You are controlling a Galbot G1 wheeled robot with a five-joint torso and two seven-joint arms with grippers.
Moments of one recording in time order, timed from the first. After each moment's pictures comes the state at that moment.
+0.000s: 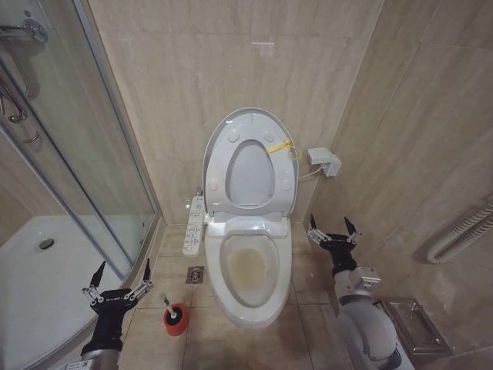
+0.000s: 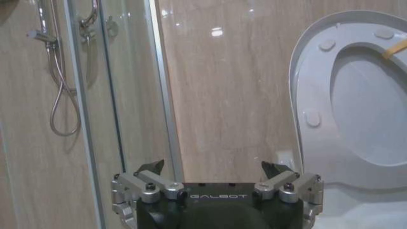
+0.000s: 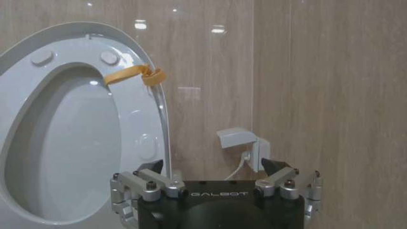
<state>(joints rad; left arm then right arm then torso) 1.79 -1.22 -0.59 -2.23 -0.12 -0.22 -0.32 -1.36 1.32 0.52 2.12 0.22 -0.09 0.28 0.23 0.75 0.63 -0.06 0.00</state>
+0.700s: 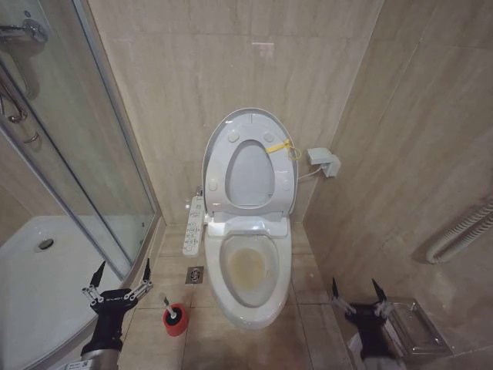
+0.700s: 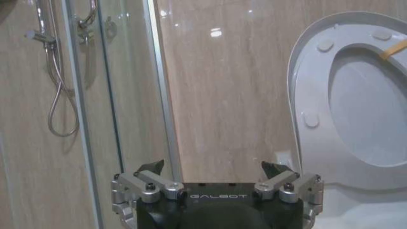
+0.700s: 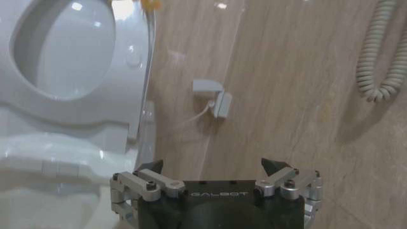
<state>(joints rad) 1.79 -1.22 -0.59 -2.23 -0.12 -0.22 -0.31 -1.81 1.46 0.64 2.07 -0.05 0.25 0.24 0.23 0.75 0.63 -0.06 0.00</state>
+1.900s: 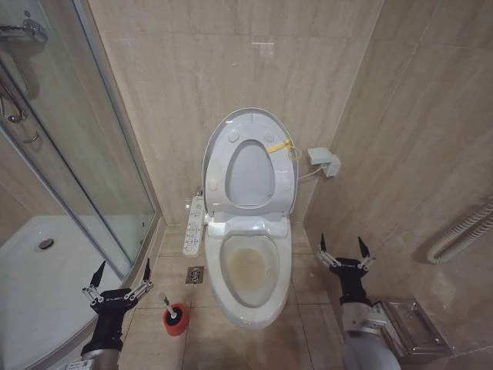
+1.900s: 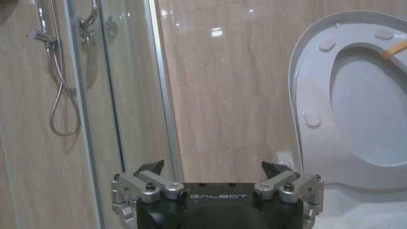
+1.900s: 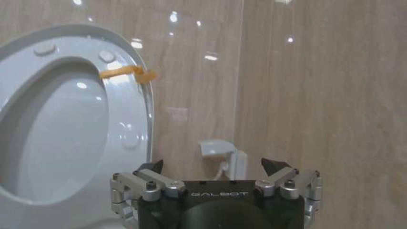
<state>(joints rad) 1.79 -1.22 -0.59 -2.23 -0.12 -0.22 -0.31 -1.48 1.48 0.62 2.03 0.02 0.21 0.17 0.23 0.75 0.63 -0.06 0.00</state>
